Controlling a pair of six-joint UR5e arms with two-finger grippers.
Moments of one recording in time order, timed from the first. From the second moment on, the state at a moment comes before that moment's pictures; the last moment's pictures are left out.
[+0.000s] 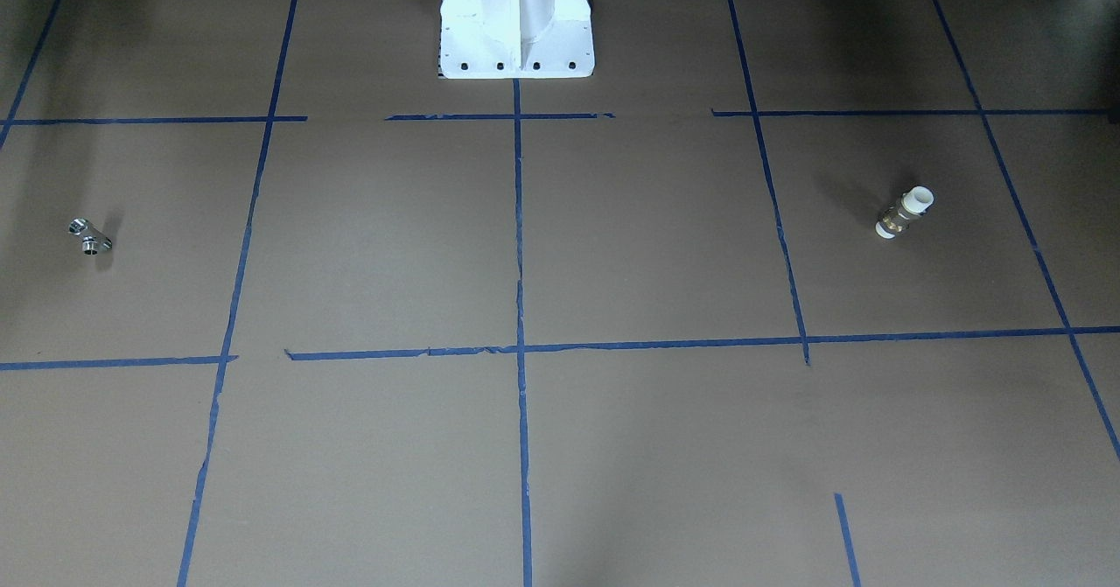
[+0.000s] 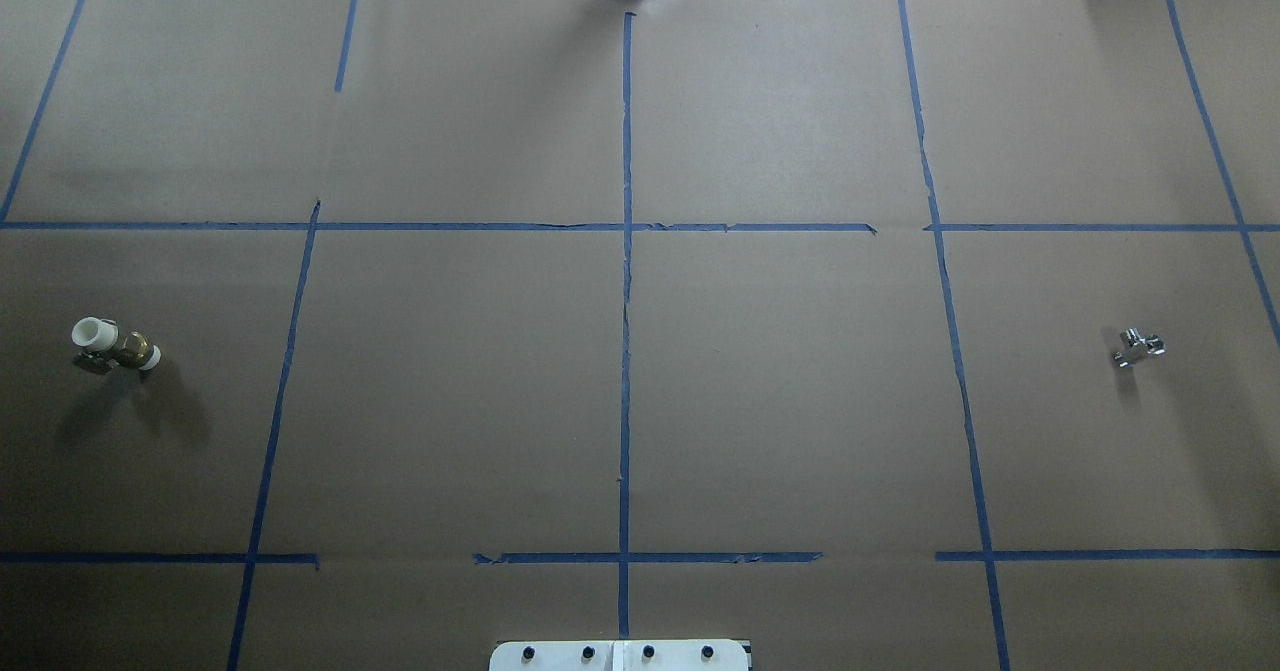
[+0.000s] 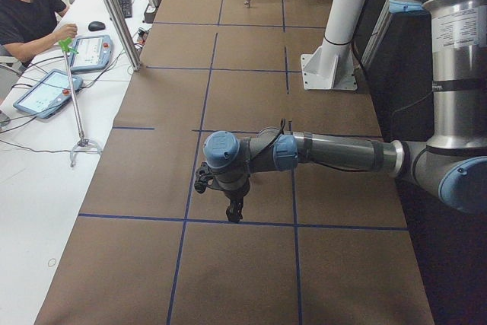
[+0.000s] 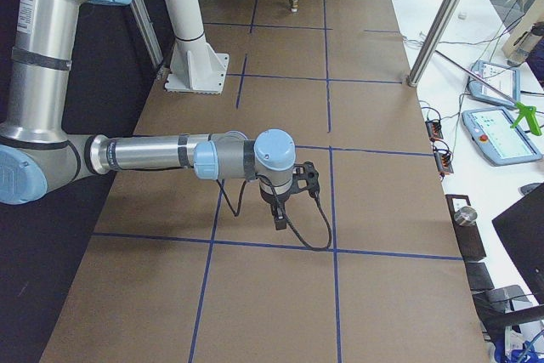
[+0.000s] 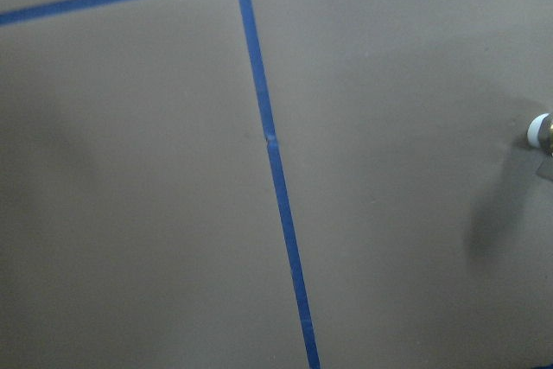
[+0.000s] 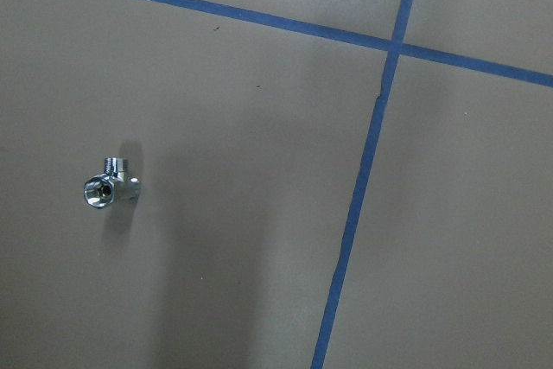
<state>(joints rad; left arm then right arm) -1.52 -1.44 -1.82 -1.36 -2.38 0.25 1.54 -1.80 1.89 -1.61 2.40 -0.17</state>
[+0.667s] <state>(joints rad) -1.52 -1.44 -1.84 -1.38 -2.37 0.24 1.54 -1.81 1.88 -1.63 2.40 -0.17</state>
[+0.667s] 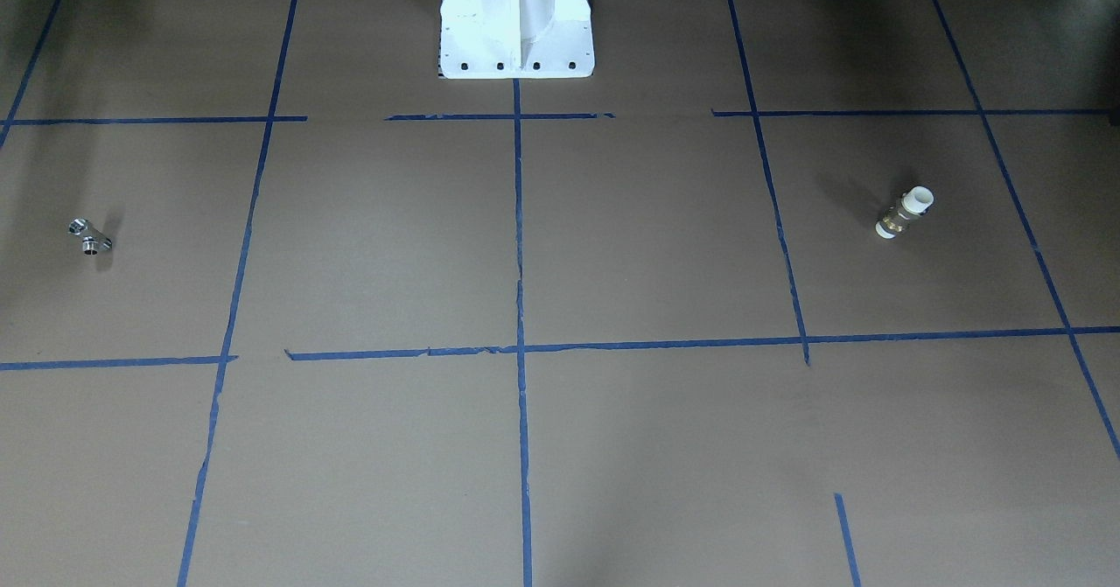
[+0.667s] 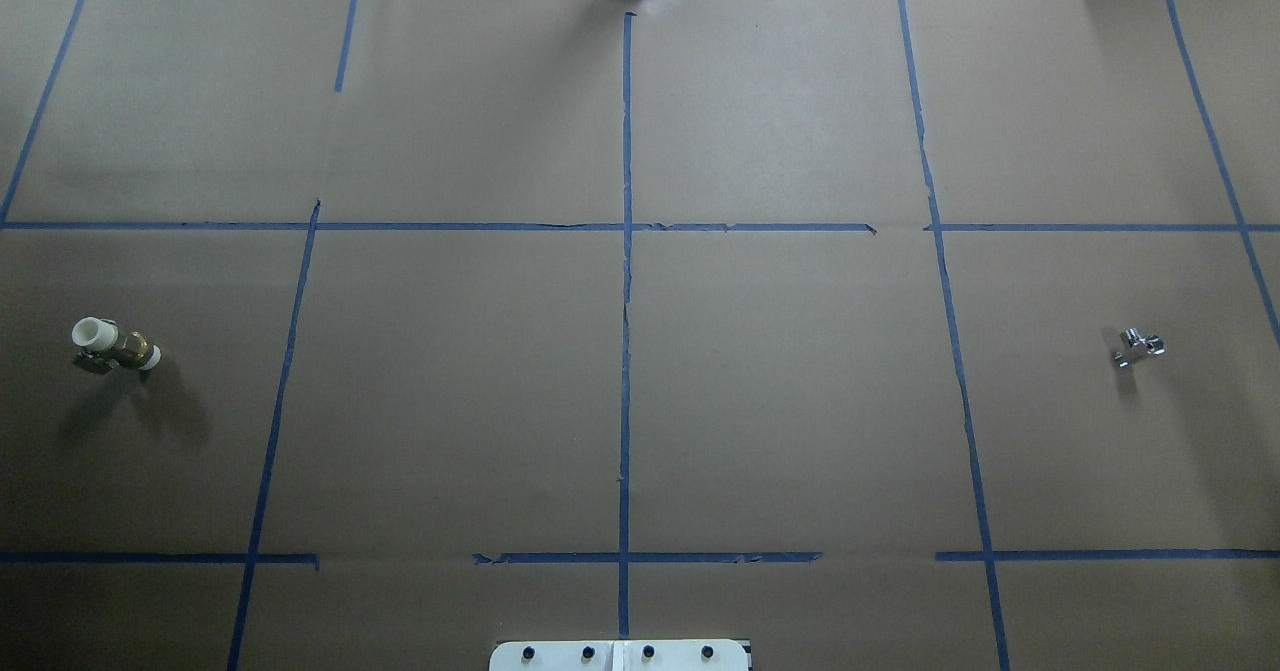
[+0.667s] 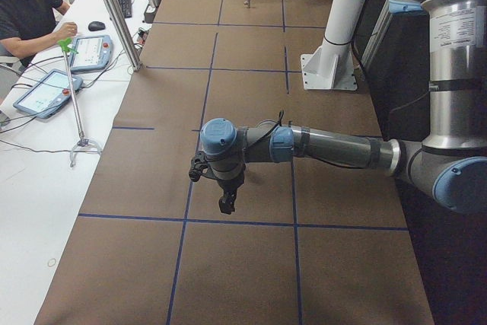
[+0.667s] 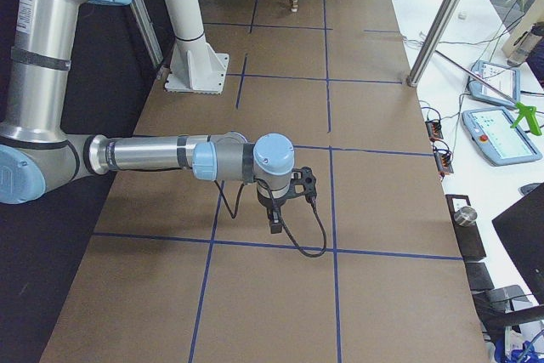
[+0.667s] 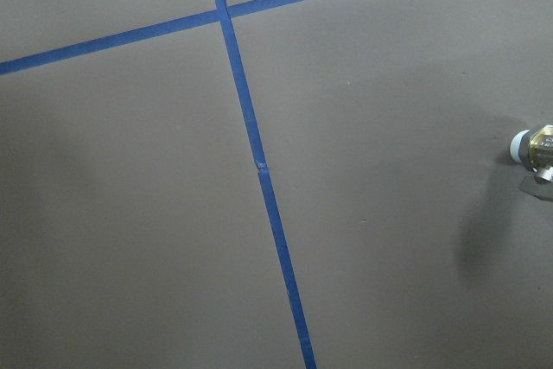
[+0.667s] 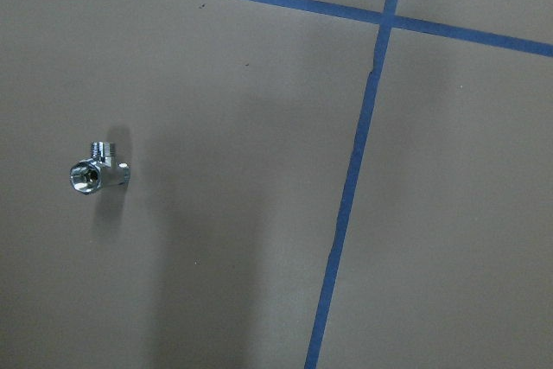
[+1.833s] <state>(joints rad) -1.41 -1.44 -1.84 -1.58 -2.46 -0.06 1.54 -1.81 1.86 -1.58 2.41 -0.17</state>
